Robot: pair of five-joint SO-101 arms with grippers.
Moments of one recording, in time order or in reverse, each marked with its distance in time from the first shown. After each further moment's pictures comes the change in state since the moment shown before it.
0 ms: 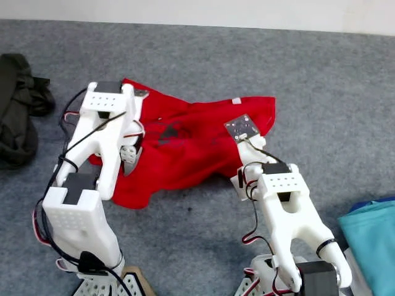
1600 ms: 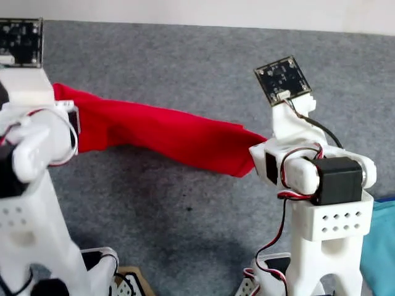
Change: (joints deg) left arm -12.3 -54.5 -12.5 2.2 1.3; right arm -0.9 -14.9 -58.1 57.0 -5.6
